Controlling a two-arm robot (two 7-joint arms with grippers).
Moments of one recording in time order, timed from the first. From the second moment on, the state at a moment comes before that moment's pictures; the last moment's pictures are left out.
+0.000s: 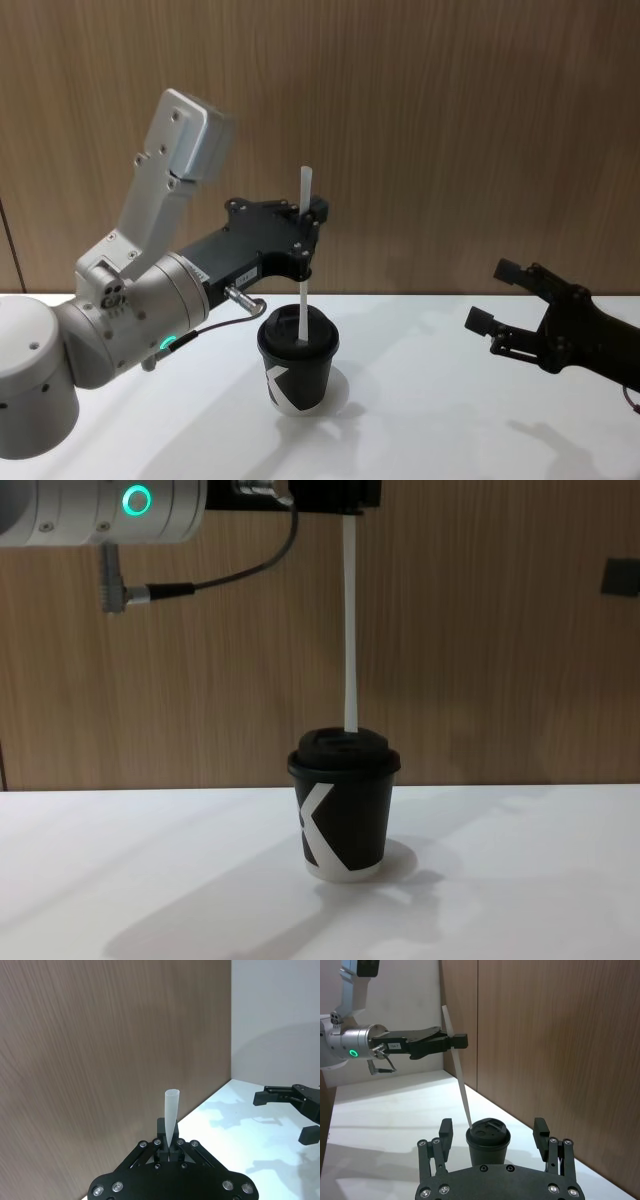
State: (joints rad) left arm -0.51 0.44 0.53 -1.82 -0.54 0.33 -0.18; right arm 0.24 0.55 -0.07 -1.60 0.63 0.15 0.93
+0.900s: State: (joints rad) left arm -0.51 0.41 0.52 -1.78 -0.51 0.31 -0.19; right arm 0.24 0.55 -0.07 -1.60 0.63 0.15 0.93
